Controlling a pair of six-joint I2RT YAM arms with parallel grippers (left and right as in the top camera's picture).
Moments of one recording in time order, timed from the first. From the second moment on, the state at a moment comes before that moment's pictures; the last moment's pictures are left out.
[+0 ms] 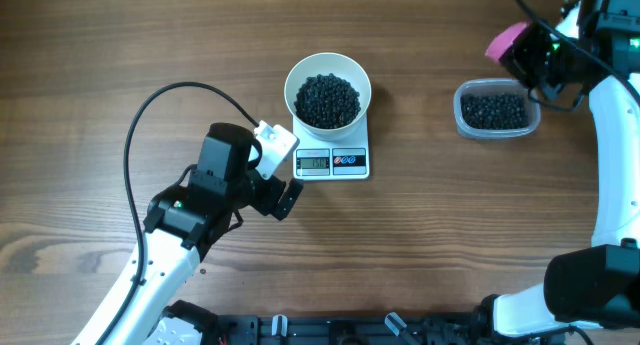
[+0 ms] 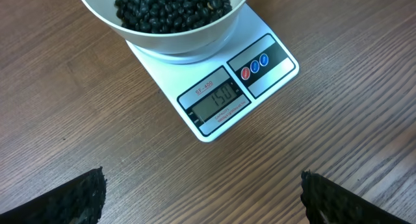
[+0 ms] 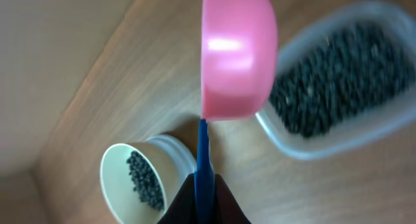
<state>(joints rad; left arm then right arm) -0.40 1.11 0.81 -0.59 0.16 0.20 -0.16 1.68 1.70 -1.09 -0.32 0.68</state>
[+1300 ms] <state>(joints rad) -0.40 1.11 0.81 -0.59 0.16 0.20 -0.17 1.68 1.37 -0.86 -0.28 0.94</state>
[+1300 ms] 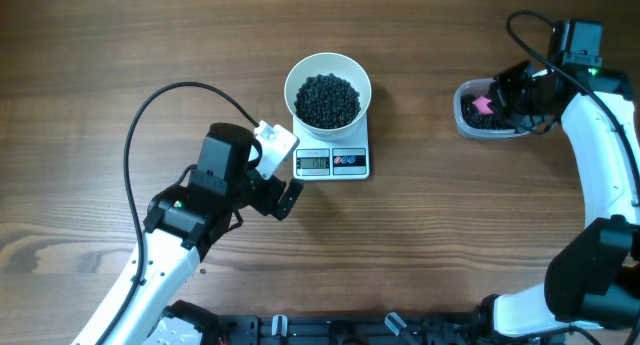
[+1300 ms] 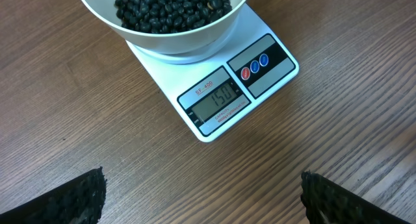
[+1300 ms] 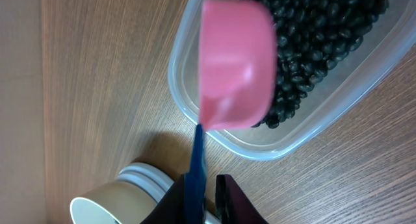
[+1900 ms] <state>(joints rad) -0.40 1.11 0.81 -0.59 0.16 0.20 -0.17 1.68 1.37 -0.92 -0.27 0.94</state>
